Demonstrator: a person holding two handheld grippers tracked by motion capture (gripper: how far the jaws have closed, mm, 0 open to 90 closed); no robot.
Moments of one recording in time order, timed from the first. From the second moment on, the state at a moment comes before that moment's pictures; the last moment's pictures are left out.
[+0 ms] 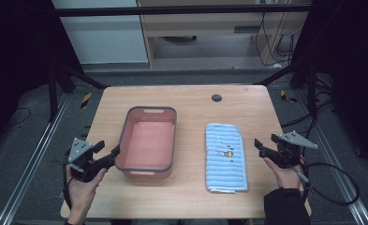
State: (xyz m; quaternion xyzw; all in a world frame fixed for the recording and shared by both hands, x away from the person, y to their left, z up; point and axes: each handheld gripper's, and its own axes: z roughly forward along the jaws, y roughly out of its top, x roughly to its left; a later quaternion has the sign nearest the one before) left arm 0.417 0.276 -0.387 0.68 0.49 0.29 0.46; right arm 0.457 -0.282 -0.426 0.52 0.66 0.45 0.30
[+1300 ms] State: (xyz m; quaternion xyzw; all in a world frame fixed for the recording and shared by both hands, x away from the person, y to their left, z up) left arm 0.418 0.139 -0.387 0.73 0.40 0.25 0.50; right arm 0.485 -0.258 -0.380 0.48 0.68 0.48 0.30
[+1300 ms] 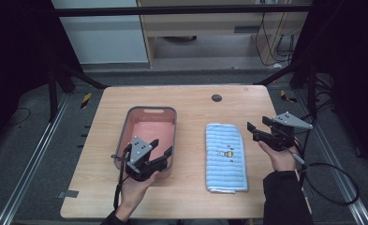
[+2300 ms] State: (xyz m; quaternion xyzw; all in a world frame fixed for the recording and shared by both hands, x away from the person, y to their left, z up) left arm 0.419 0.055 -0.428 0.78 0.36 0.20 0.47; right arm 0.515 -0.256 -0.405 0.48 0.70 0.45 0.28
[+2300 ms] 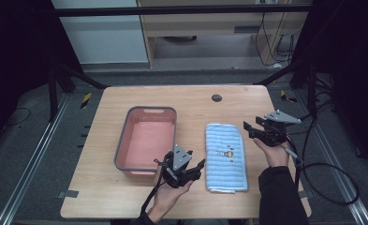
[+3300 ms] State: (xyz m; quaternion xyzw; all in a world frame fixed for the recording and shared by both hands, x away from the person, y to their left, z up) left arm 0.429 0.024 -0.483 0.81 0.37 0.17 0.43; right arm 0.544 -0.248 -0.466 0.49 0.73 0.40 0.23
